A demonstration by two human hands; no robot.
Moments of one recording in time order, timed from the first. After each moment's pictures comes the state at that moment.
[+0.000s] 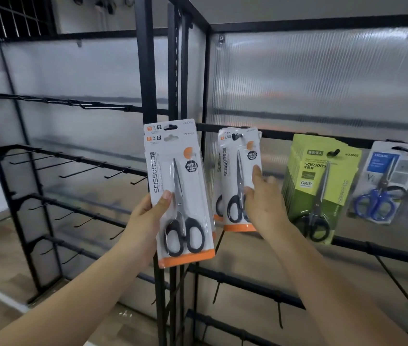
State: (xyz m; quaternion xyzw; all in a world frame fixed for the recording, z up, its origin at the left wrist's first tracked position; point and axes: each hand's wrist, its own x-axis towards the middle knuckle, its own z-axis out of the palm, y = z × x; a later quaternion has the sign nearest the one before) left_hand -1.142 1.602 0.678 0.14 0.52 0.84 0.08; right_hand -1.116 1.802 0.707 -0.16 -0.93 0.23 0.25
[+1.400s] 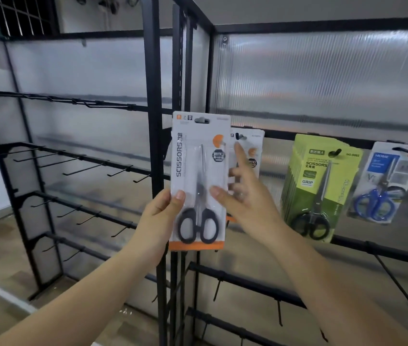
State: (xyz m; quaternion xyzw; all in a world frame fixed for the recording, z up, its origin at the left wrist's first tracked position) left_hand -1.132 1.608 0.677 0.22 0.56 0.79 0.05; right_hand -1.082 1.765 0.716 0.11 -0.84 0.46 0.27
